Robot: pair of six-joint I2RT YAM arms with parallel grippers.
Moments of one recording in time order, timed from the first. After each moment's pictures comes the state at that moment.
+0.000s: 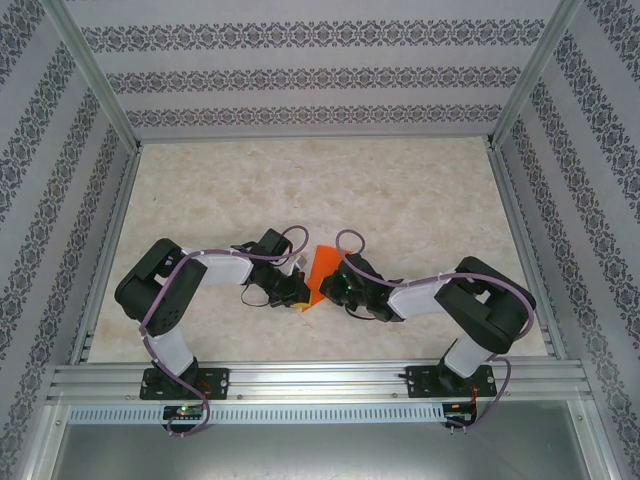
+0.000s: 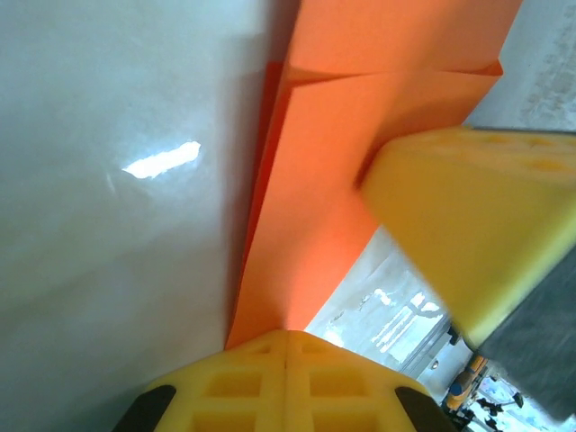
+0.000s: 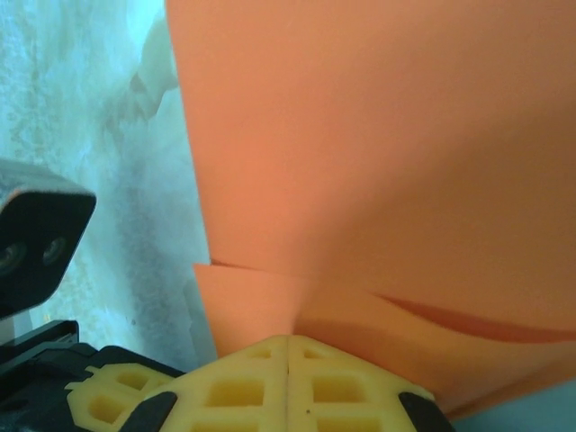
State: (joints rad) left arm -0.61 1.76 0.79 -0.25 0.73 -0.71; right arm 0.82 1.62 0.49 0.38 -0.11 1.21
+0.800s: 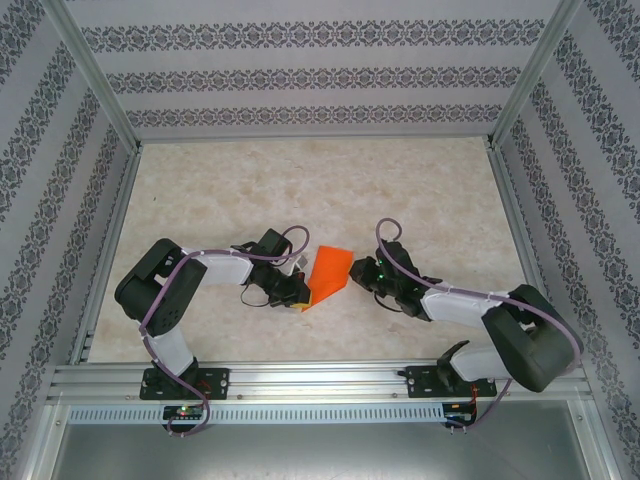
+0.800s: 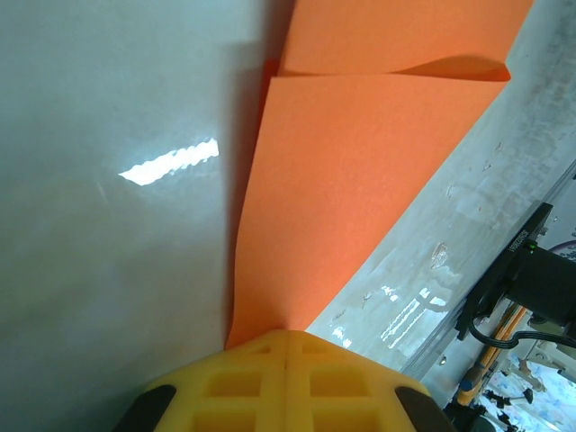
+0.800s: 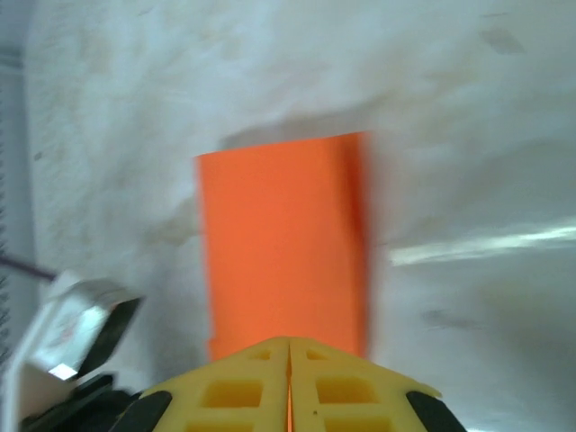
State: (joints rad) left arm -0.61 1.76 0.79 -0.25 0.73 -0.68; right arm 0.64 1.34 0.42 0.25 -0.13 1.05
